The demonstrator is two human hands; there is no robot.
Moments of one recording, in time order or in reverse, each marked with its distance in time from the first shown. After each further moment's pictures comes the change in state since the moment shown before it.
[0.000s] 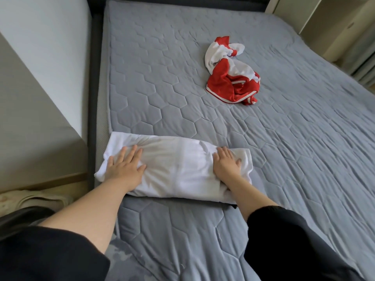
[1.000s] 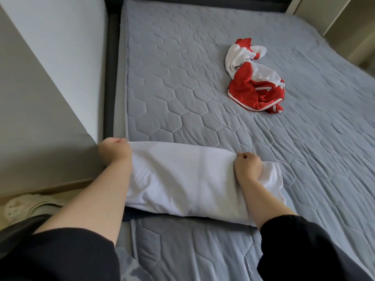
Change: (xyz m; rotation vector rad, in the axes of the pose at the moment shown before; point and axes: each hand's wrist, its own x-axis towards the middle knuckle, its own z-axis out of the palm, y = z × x) left_hand 0.070 -0.044 -0.056 -1.037 0.622 -0.692; right_hand 0.037 -0.034 -0.002 0.420 0.462 0.260
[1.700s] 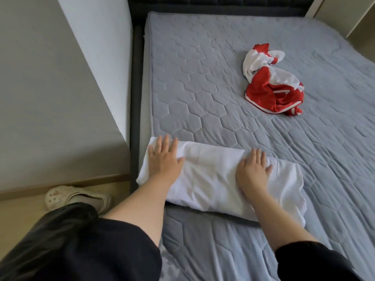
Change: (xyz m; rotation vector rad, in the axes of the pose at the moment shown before) left_hand -0.060 -0.029 0.003 0.861 -0.327 0.816; right_hand -0.064 -0.013 0.000 -0.348 -0.165 -0.286
